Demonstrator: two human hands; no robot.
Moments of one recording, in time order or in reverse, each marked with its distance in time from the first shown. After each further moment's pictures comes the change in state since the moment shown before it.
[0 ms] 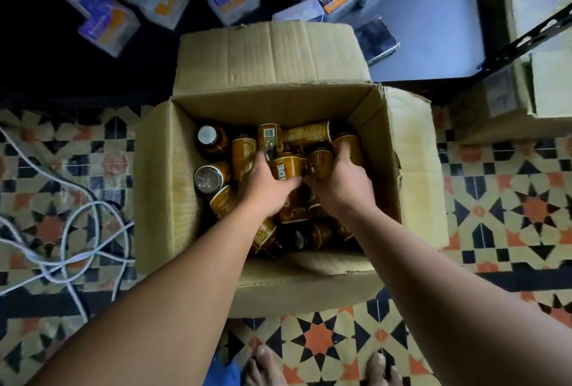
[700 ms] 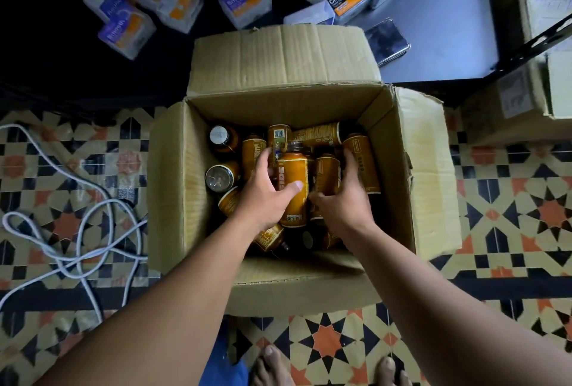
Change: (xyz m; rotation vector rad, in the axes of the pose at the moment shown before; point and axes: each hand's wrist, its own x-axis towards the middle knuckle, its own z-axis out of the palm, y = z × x) left_hand -0.021 -0.021 -0.016 -0.129 -0.059 0.084; right_hand -0.018 0.014 0.029 0.511 -0.036 0.033
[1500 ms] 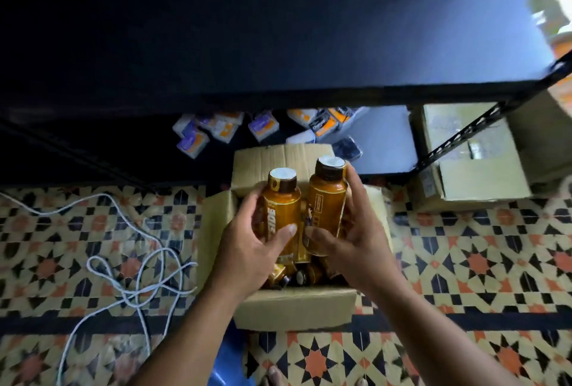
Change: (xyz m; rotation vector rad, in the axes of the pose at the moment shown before) left_hand -0.220 0.182 -0.107 -0.101 0.161 0.350; right_hand -0.178 -0.193 -0.147 0.246 -0.153 -0.463
